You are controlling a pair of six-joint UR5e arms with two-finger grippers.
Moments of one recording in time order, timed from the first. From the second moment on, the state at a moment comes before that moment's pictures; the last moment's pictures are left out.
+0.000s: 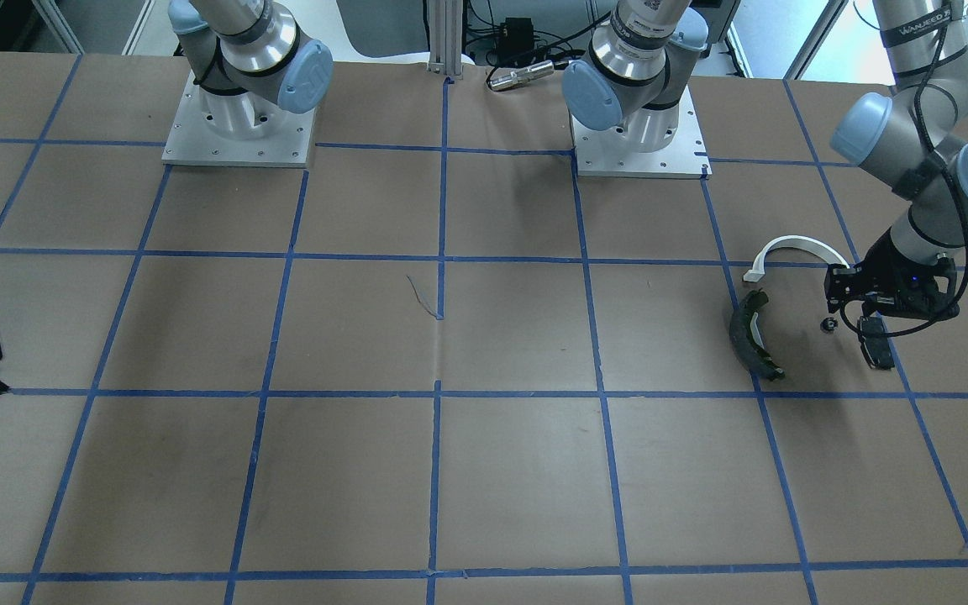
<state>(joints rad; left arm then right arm) -0.87 -1.75 -2.07 -0.84 1.67 0.86 1.10 -1.22 1.74 -2.13 -1.46 -1.39</state>
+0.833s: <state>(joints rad) -1.20 -1.70 -1.66 -1.45 1.70 0.47 1.87 -1.13 1.74 -2.29 -1.53 -0.10</state>
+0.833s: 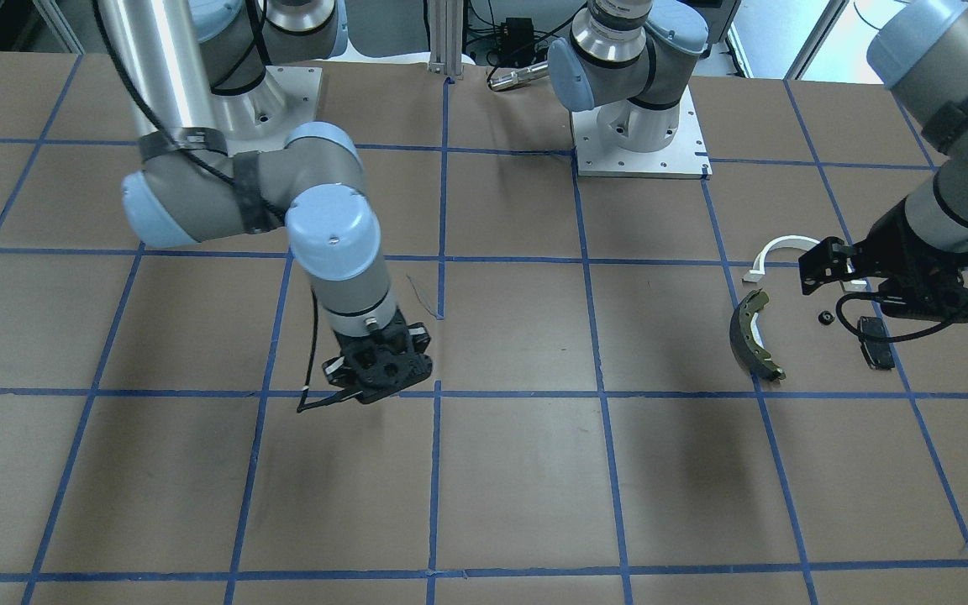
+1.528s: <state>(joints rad) -1.33 -1.67 -1.67 -1.50 1.70 0.26 2.01 -1.09 1.74 -2.30 -1.53 0.32</state>
